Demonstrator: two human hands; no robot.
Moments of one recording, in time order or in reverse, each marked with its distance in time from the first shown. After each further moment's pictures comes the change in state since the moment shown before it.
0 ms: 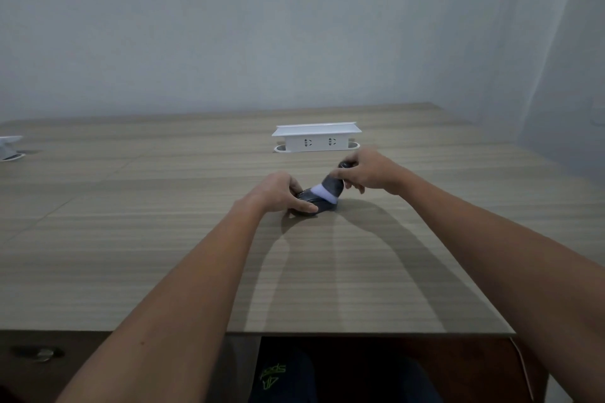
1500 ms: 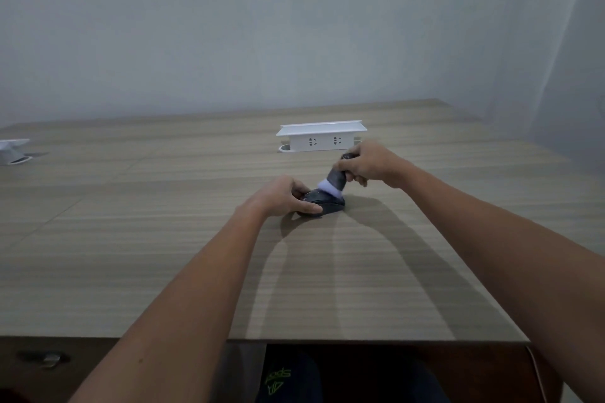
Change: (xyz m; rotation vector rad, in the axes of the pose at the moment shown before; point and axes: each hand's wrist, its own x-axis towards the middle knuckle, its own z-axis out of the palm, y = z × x) left_hand -0.001 -0.007 0.001 -0.041 -0.038 0.064; right_hand 0.015 -0.009 0.001 0.063 0.005 0.088
